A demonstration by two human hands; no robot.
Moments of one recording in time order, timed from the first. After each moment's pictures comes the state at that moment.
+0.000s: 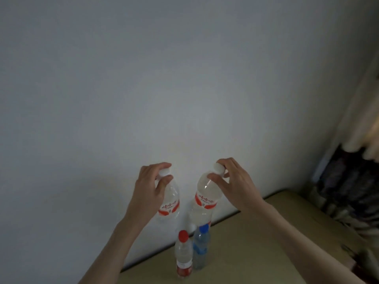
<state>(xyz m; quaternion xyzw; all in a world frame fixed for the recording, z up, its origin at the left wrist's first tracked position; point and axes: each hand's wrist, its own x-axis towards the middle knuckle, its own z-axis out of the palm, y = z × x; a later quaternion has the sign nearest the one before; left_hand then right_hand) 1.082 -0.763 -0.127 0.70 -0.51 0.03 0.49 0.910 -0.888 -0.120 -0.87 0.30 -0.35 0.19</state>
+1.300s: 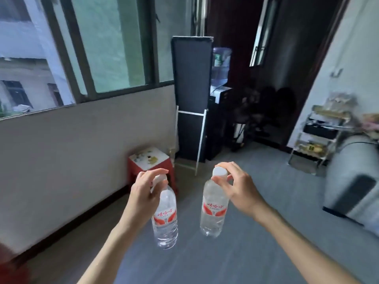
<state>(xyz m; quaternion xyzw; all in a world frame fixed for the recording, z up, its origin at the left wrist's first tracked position) 0.219 -0.391 -0.160 -0.04 -0.87 -0.40 0.27 0.169 -0.163 -0.152 -0.22 0.87 -0.43 -0.13</state>
